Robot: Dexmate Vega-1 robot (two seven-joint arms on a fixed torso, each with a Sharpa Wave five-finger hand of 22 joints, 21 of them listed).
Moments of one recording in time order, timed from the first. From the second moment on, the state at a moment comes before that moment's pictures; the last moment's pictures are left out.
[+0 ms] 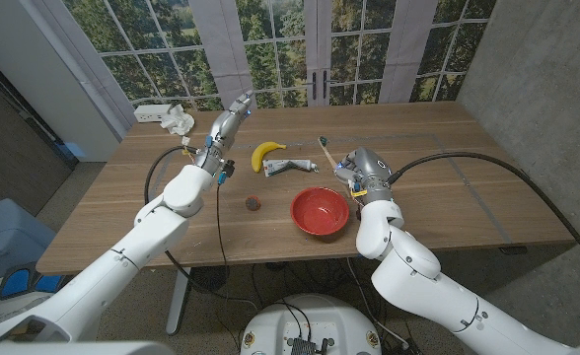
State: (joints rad) left arm 0.97 0.65 0.35 -1.72 -0.33 -0.30 0.19; left_hand 0.15 0.13 0.61 0.16 0.24 0.05 -0.06 0.18 0.17 -0.08 -0.09 0.20 0.17 -0.11 -0.03 0.19 0.17 -0.06 0.02 0.22 0.18; right arm -1.02 -0.56 -0.81 -2.34 -0.52 -1.05 -0.41; right_hand 1.08 0.01 0.53 -0.20 0.19 1.06 -0.04 0.33 0.30 1.09 -0.10 0.44 0.81 0.88 -0.12 0.94 1.15 0.41 -0.04 1.29 0.17
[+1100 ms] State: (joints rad) left arm 0.98 0.61 0.32 -1.65 -0.37 -0.41 0.15; left_hand 0.17 0.14 0.68 0.12 0.21 0.06 -0.06 0.18 0.17 -0.08 -0.09 0.19 0.17 -0.11 -0.03 0.18 0.16 -0.04 0.02 0.22 0.18; right arm -0.96 -0.57 -0.92 -2.29 -0.45 -1.05 -0.42; right_hand 1.07 0.02 0.52 -0.19 0.19 1.05 -0.04 0.32 0.29 1.09 -0.10 0.44 0.80 0.88 -0.12 0.92 1.14 0.41 -0.04 1.28 0.17
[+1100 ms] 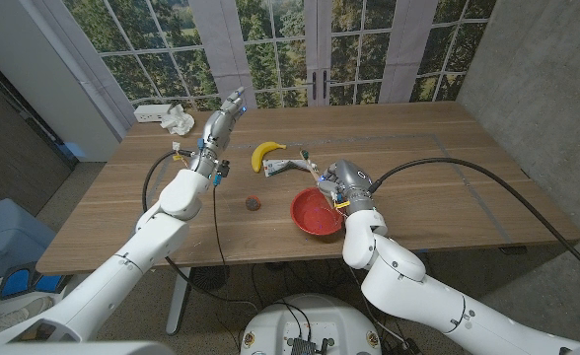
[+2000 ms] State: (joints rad) left arm 0.96 0.60 0.31 -1.60 -0.39 -0.42 0.13; left_hand 0.17 0.14 0.69 0.10 0.20 0.06 -0.07 0.18 0.17 -0.08 -0.09 0.19 0.17 -0.11 -0.03 0.18 0.16 -0.03 0.02 0.21 0.18; right arm -0.81 -0.55 -1.05 -2.22 -0.40 -1.15 -0.33; right_hand 1.03 0.04 0.52 -0.15 0.20 0.97 -0.04 0.28 0.29 1.03 -0.12 0.39 0.78 0.81 -0.10 0.84 1.11 0.40 -0.03 1.26 0.17
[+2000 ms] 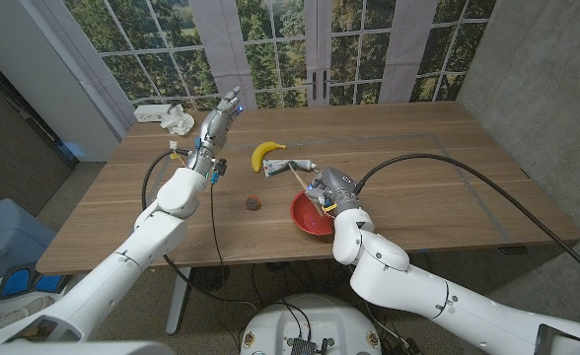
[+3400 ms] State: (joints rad) left arm 0.91 0.59 0.33 -1.55 -0.39 -0.45 0.10; left_hand 0.17 0.14 0.69 0.06 0.18 0.06 -0.06 0.18 0.17 -0.08 -0.09 0.19 0.17 -0.11 -0.03 0.18 0.16 -0.03 0.02 0.21 0.18; right arm -0.83 -0.58 -0.98 -2.19 -0.24 -1.04 -0.53; right_hand 0.70 0.06 0.42 -0.08 0.22 0.68 0.02 0.20 0.30 0.64 -0.01 0.26 0.77 0.54 -0.05 0.53 0.85 0.31 0.04 1.09 0.17
